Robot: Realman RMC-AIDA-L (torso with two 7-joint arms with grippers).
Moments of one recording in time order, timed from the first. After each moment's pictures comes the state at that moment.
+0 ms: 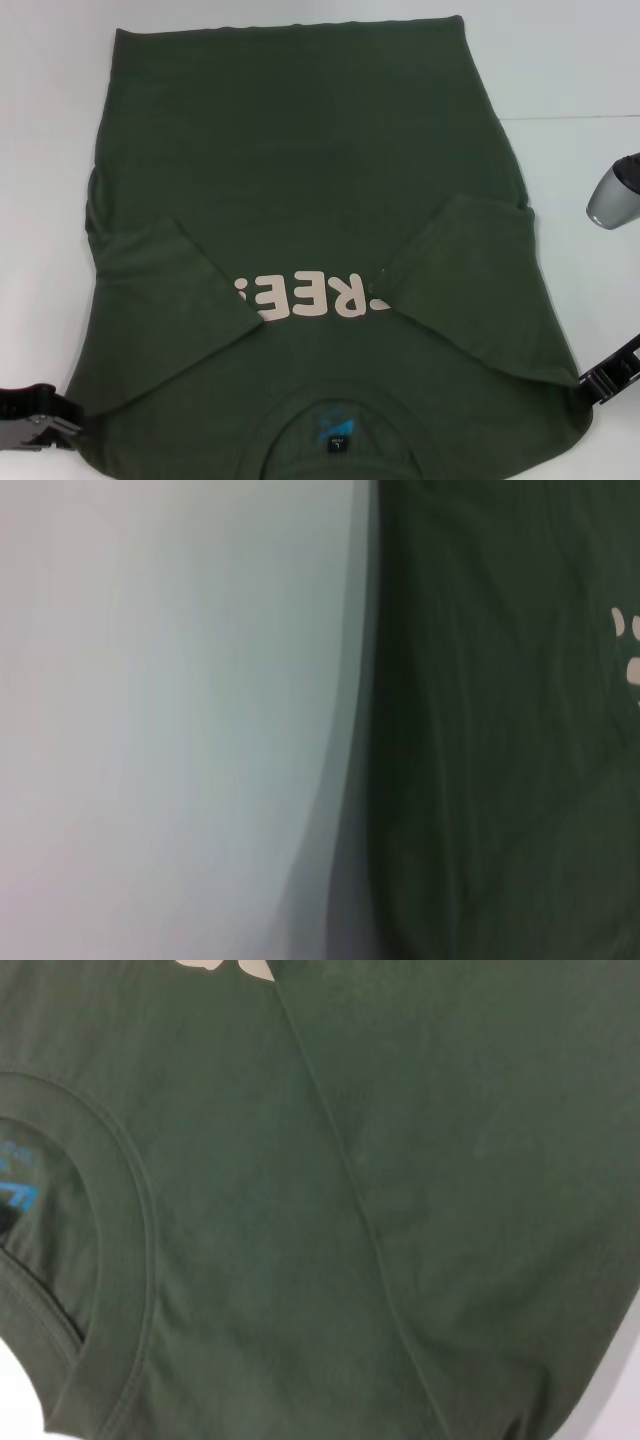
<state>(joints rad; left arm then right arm) -0.54 -2.09 0.45 0.98 2.77 1.76 -2.58 0.61 2.09 -1.06 -1.13 -2.78 -1.71 2.50</state>
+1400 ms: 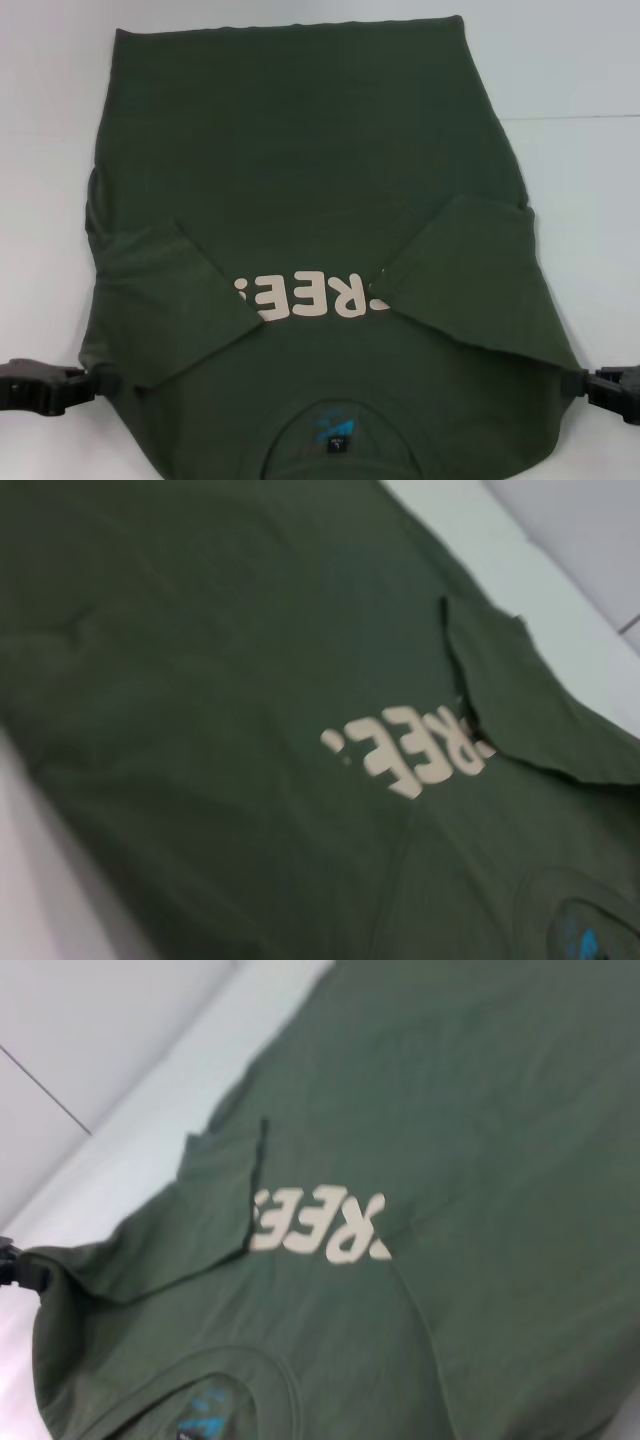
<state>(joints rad) -0.51 -2.08 0.26 0.85 2.58 1.73 -1.79 0.30 2.09 -0.51 -0.83 -2.25 -1.63 1.74</state>
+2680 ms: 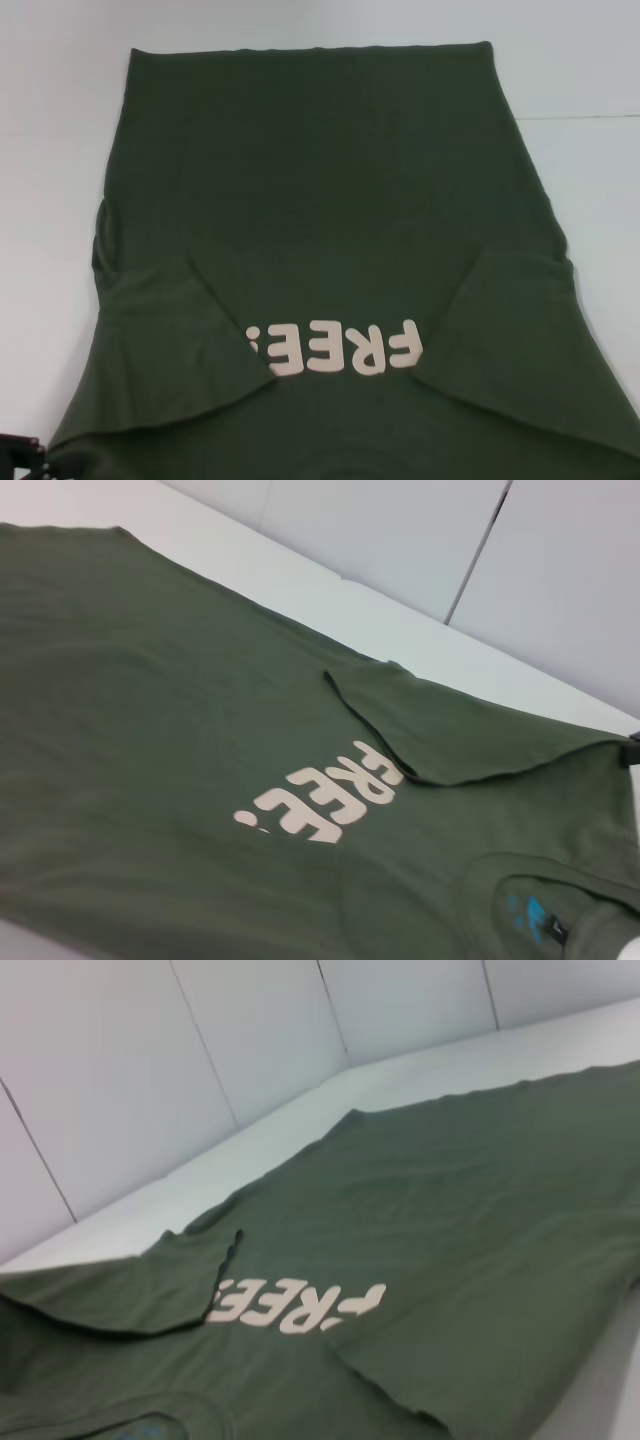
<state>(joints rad) -0.33 -2.09 0.12 0.88 2.54 1.96 -1.22 0.04 2.09 -0.12 -0.57 -2.23 -1.78 1.00</state>
